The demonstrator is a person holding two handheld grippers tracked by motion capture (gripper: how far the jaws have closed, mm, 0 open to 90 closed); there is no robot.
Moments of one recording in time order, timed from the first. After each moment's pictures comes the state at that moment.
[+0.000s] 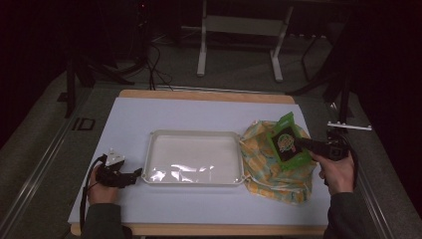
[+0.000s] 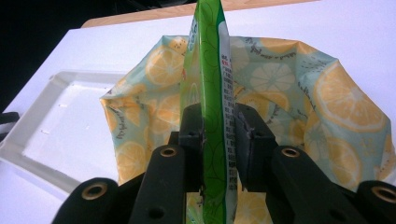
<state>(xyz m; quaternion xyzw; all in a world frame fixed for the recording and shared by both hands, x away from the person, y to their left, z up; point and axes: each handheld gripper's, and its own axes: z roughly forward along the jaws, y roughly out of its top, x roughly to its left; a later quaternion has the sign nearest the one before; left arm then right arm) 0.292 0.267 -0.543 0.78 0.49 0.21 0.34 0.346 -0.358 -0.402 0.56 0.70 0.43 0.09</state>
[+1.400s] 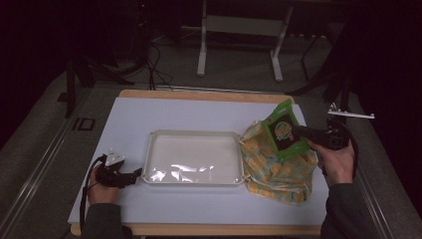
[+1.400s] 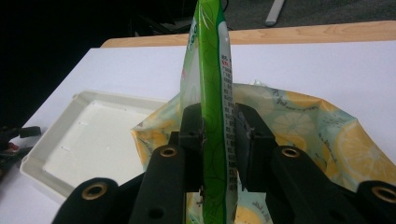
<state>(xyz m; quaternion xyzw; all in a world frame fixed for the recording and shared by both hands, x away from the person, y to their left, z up) 0.292 0.268 -0.542 0.77 0.49 0.21 0.34 0.354 -0.341 -0.367 0.53 0.70 0.46 0.10</state>
